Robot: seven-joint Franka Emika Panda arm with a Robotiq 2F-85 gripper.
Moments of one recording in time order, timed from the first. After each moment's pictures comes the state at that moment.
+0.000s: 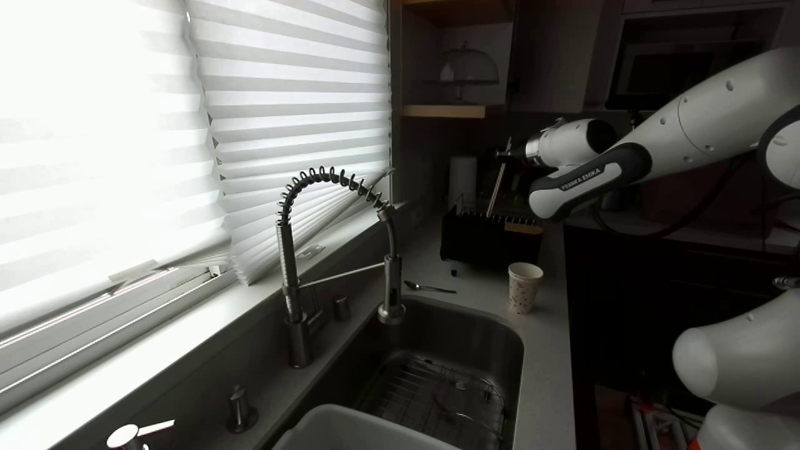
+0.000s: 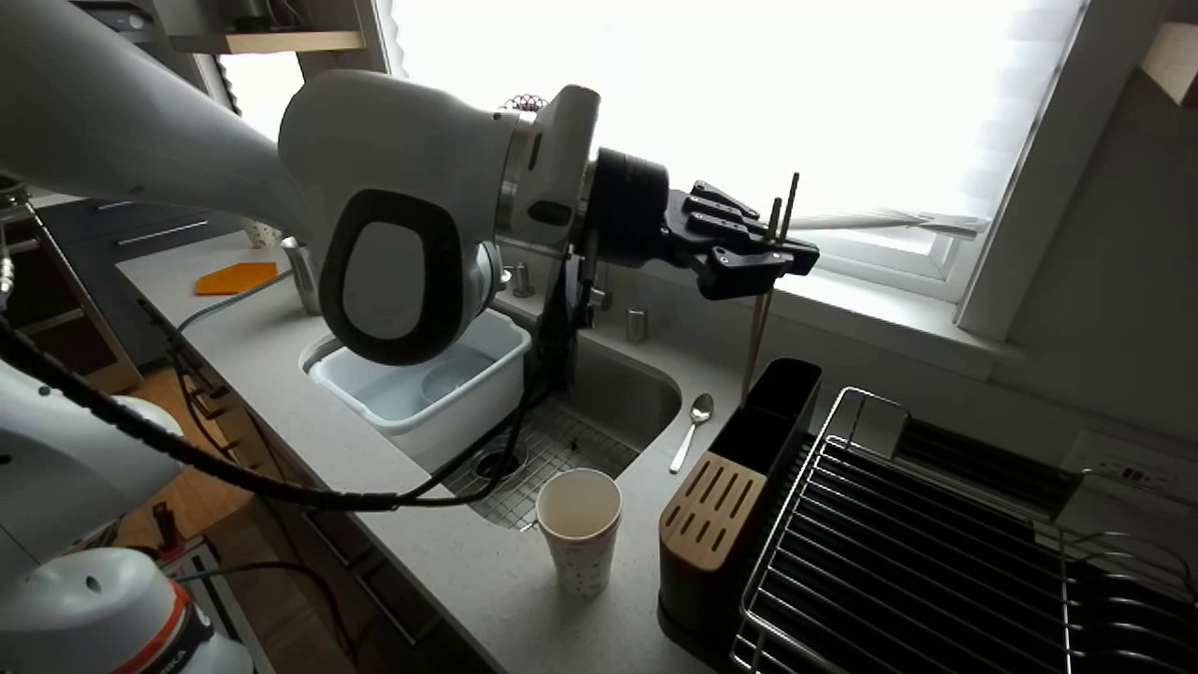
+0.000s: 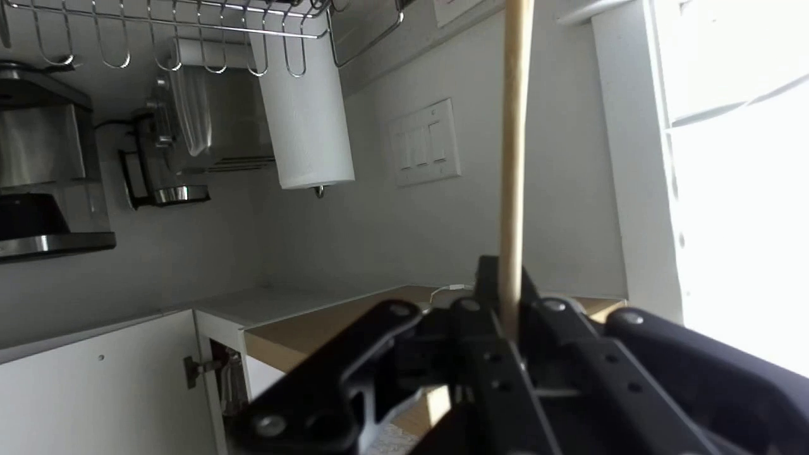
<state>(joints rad) -1.39 -0.29 0.57 -2.39 -0.18 3.44 0.47</state>
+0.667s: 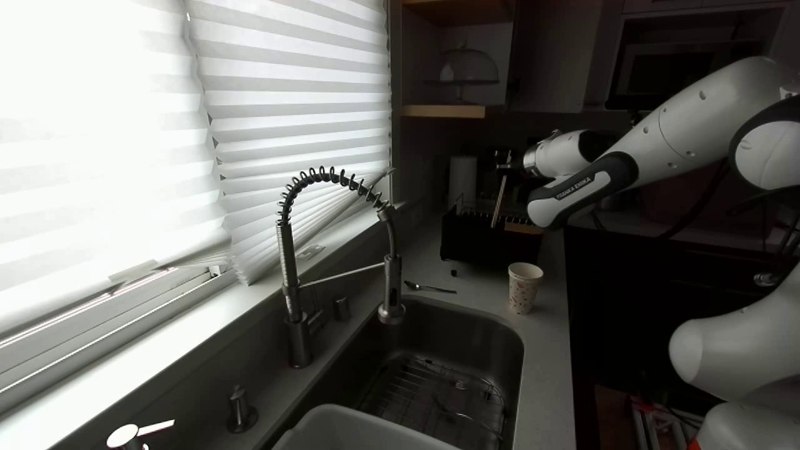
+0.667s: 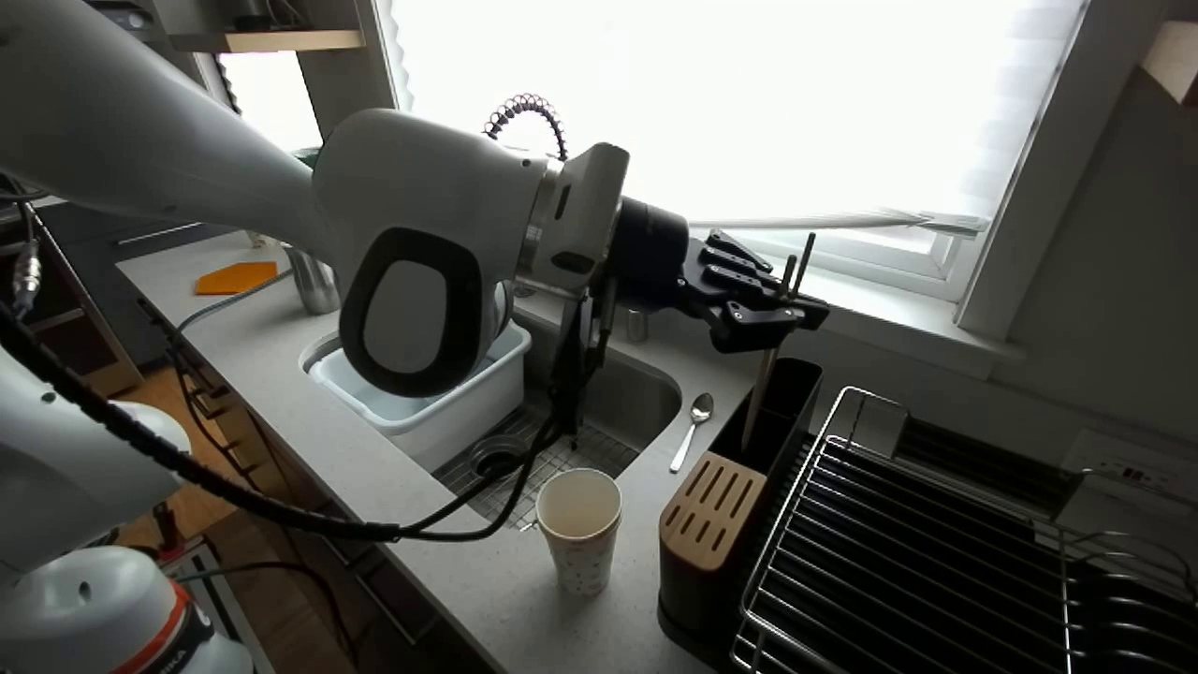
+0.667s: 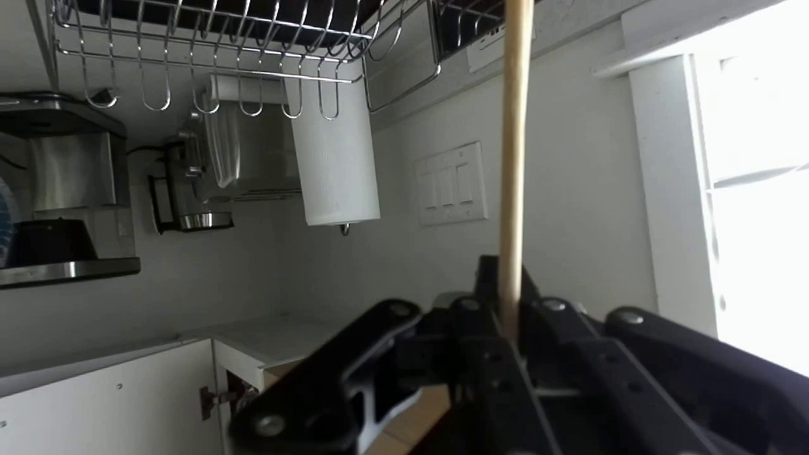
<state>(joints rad) -1.61 -0.27 0.77 -2.39 -0.18 3.44 0.46</state>
